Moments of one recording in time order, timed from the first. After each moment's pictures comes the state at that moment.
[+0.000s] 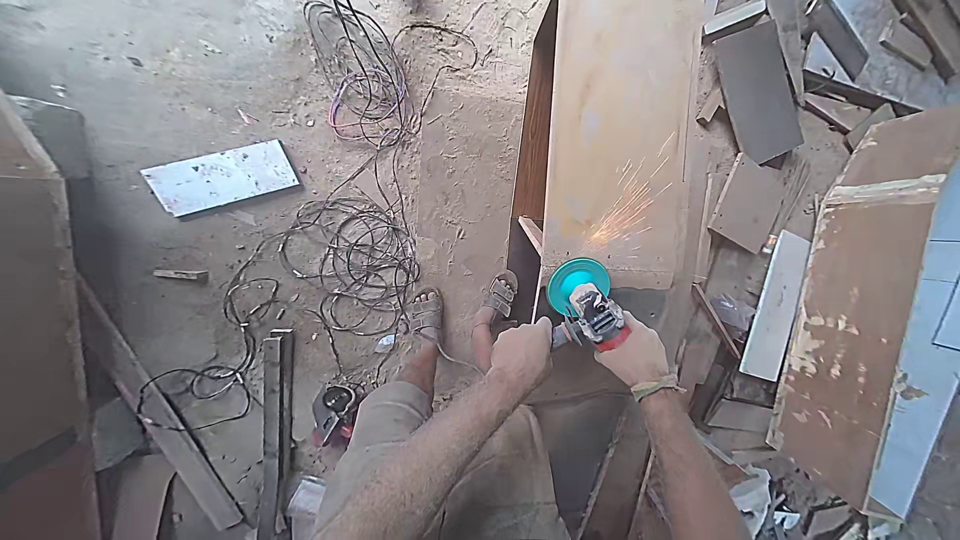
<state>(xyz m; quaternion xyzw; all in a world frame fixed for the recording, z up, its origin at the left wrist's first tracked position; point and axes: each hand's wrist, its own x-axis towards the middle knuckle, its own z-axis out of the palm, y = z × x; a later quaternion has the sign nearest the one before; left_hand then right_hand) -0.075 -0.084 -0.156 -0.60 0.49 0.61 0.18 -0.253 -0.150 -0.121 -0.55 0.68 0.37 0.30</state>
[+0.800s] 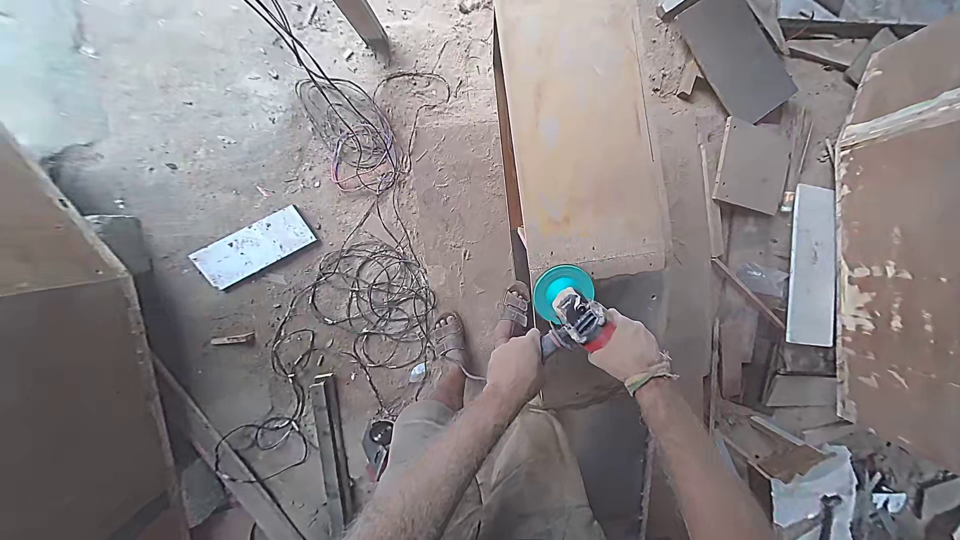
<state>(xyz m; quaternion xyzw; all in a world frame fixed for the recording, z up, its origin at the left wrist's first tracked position) -0.074 -0.074 -0.152 -0.61 0.49 0.58 0.24 -0.246 -0.141 -0.115 -0.53 0.67 0.40 0.34</state>
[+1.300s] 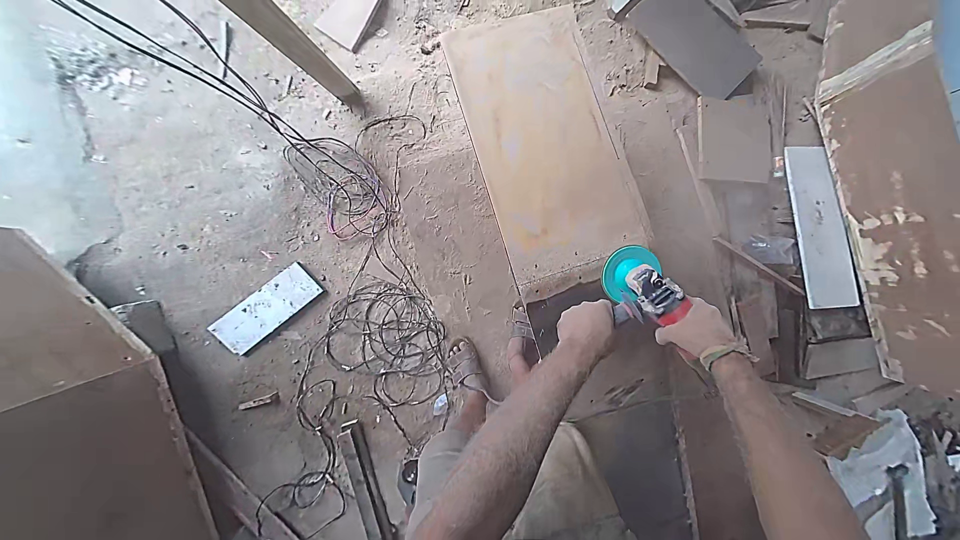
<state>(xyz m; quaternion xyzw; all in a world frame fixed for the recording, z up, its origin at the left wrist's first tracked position) -0.177 -0.164 -0.140 -0.53 0.60 0.56 0.22 -0.363 -0.166 -0.107 -0.40 0.80 0.29 0.33</state>
